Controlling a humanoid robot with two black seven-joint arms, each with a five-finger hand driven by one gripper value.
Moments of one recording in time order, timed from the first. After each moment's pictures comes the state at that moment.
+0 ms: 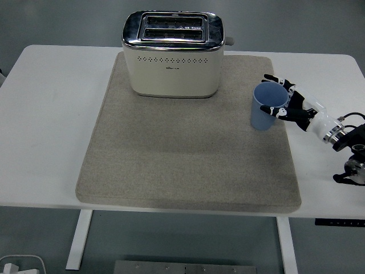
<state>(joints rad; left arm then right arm) 0.00 0.00 -0.03 -0.12 -0.06 -0.02 -0.06 0.80 -0.39 0.34 0.68 -0.48 0.32 0.61</state>
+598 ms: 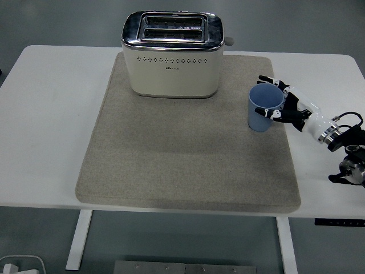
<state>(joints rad) 0.00 0.00 -0.03 -0.12 -0.06 -0.02 -0.06 0.80 -0.37 0.34 0.67 -0.52 0.30 0.61</state>
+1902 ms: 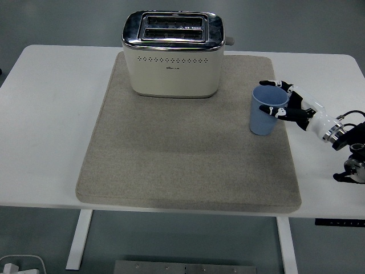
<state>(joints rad) 0.00 0.00 -0.03 -0.12 -0.06 -0.02 -0.06 0.81 -0.39 0.34 0.67 -0.52 0.30 0.61</state>
